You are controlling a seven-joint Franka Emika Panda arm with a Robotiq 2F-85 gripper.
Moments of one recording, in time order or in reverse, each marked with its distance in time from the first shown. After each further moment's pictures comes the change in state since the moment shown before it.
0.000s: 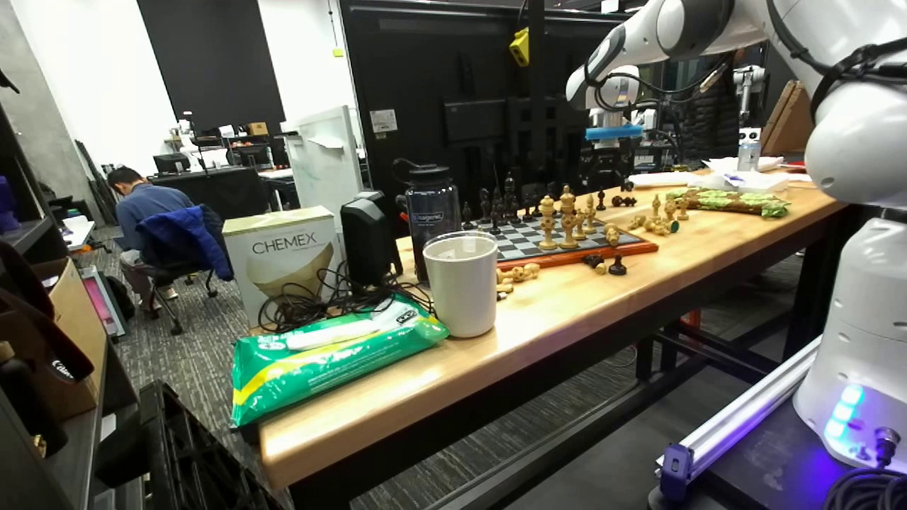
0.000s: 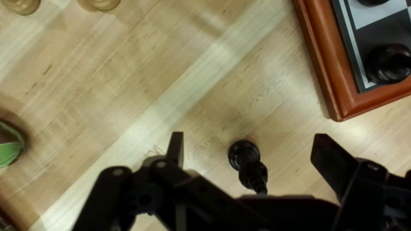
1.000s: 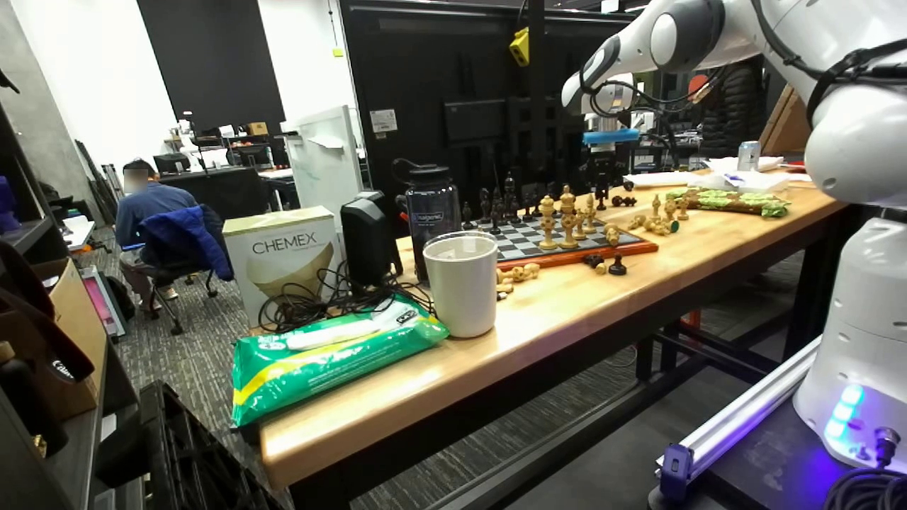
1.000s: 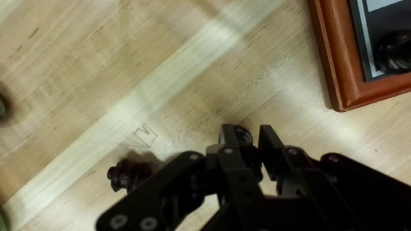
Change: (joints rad) arm 0.001 0.066 0.002 0.089 -0.015 -0.007 -0.056
